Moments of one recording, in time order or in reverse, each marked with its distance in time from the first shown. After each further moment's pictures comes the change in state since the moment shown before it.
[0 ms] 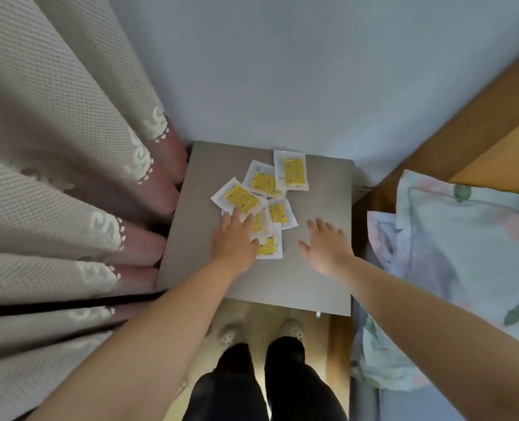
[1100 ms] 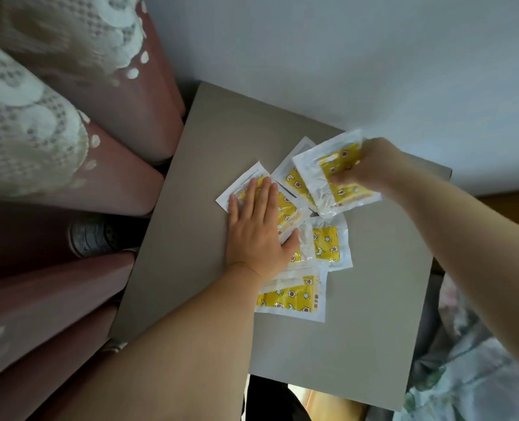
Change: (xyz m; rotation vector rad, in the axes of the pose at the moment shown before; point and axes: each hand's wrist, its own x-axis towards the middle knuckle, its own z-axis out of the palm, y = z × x) left_hand 0.150 -0.043 0.085 -0.046 0.362 0.048; right_hand 0.231 -0.039 -0.072 0.405 -0.059 0.215
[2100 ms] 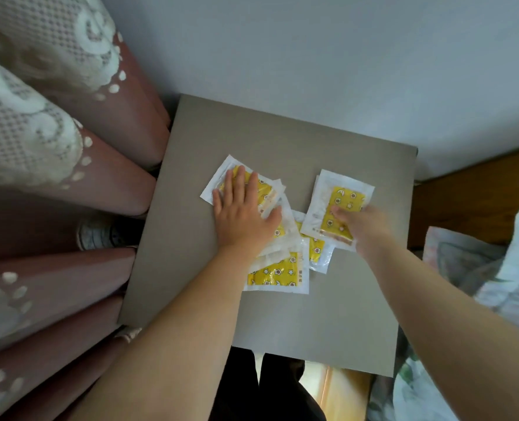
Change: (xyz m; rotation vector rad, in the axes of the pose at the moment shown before) left_hand 0.006 0.012 -0.016 -0.037 -0.129 -0.149; right_hand -0.065 0.085 0.063 1.076 0.079 0.487
